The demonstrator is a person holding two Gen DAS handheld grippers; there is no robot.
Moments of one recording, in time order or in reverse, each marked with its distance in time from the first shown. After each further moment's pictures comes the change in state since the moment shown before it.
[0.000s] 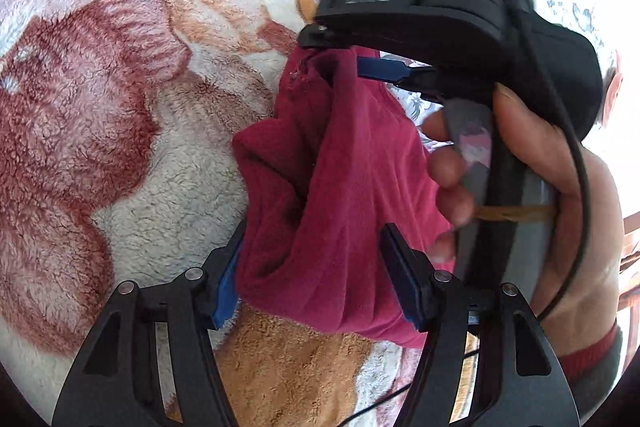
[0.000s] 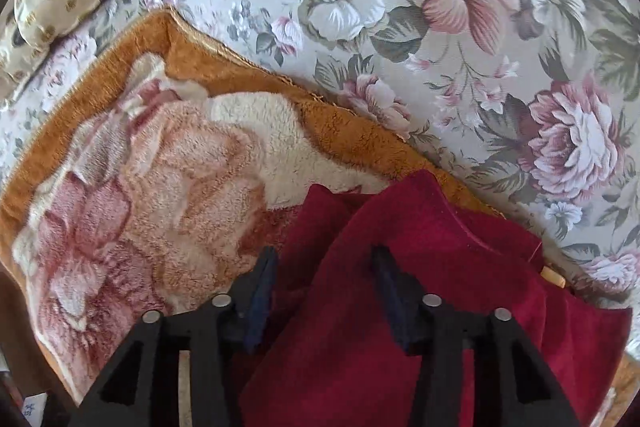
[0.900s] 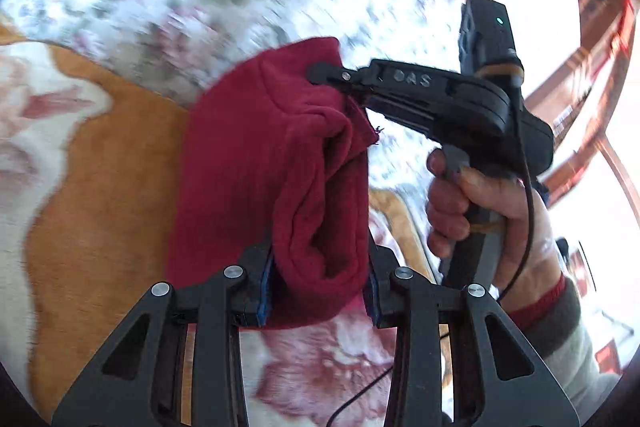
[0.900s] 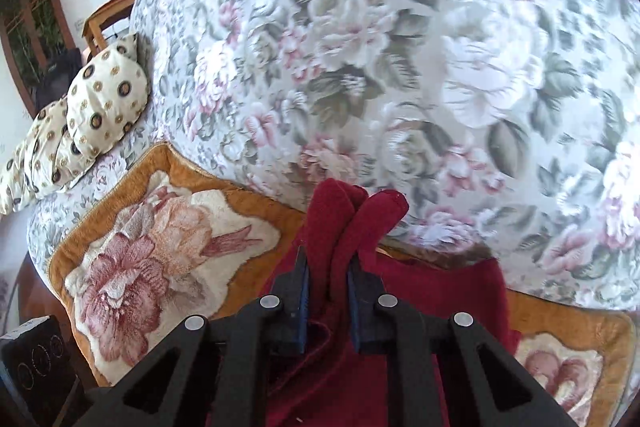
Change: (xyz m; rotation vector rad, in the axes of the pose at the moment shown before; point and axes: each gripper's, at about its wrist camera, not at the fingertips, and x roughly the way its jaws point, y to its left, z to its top) left arm -0.005 -0.148 -0.078 0.515 0.062 -0.282; right arm -0.192 -0.191 -0.137 0.278 -0.394 0.084
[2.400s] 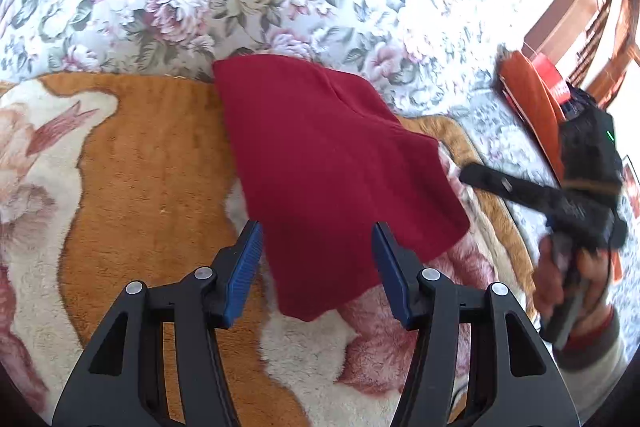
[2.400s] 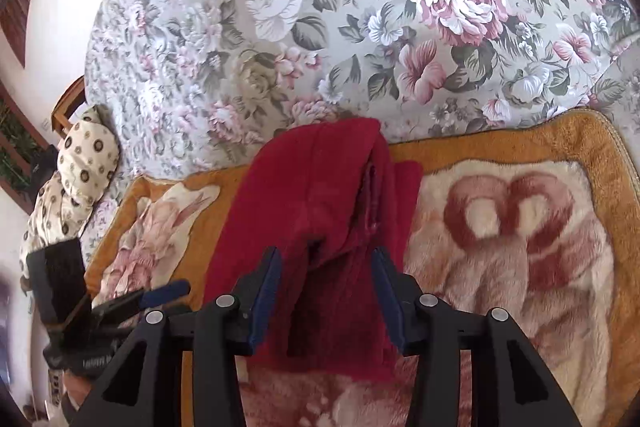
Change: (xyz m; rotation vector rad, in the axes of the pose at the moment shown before) left arm 0.003 0.004 -0.036 0.200 0.165 0.221; right arm -0.058 -0.092 -0.130 0.302 -0.024 0.072
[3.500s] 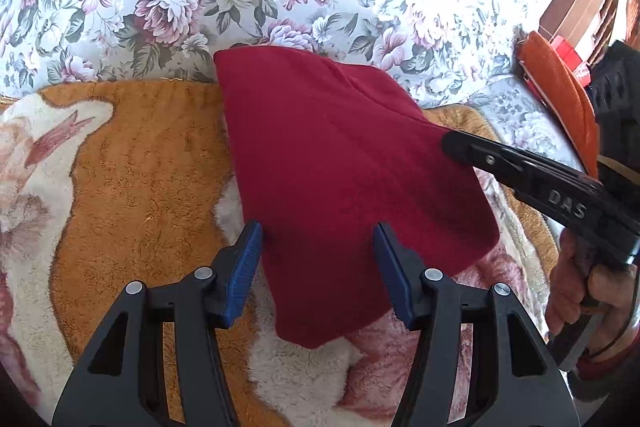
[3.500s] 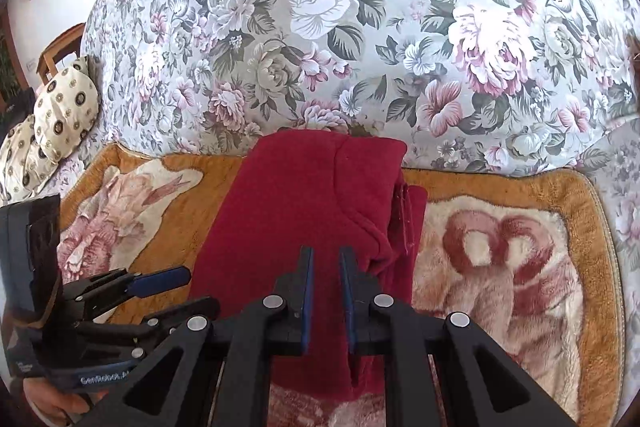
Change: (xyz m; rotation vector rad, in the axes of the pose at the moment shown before) left arm 0.032 -0.024 0.002 0.056 0.004 0.098; right arm 0.032 0.044 0.011 -0.168 -0.049 -0.228
